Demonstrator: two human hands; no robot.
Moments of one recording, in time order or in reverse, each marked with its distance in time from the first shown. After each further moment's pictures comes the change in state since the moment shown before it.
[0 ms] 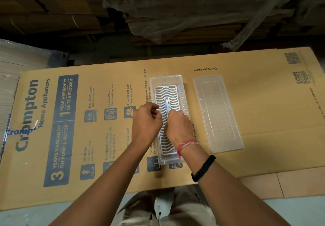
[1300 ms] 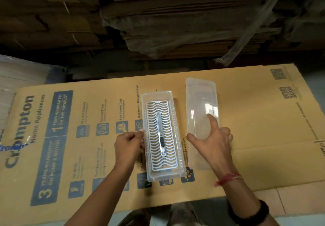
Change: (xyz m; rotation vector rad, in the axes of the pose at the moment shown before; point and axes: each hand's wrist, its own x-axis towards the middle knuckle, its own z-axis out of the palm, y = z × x) left_hand -0.010 -0.029 0.006 -0.409 0.050 -0.459; right_hand -0.018 0.109 -0.049 0.300 0.204 0.282
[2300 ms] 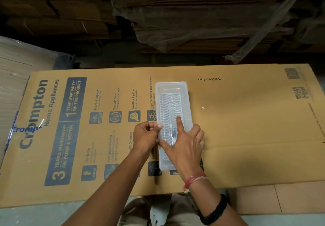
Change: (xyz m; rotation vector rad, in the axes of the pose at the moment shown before) left_hand 0.007 -0.009 0.002 -0.102 -0.128 -0.077; right_hand -0.062 -0.058 0.083 -0.298 0.028 -0.244
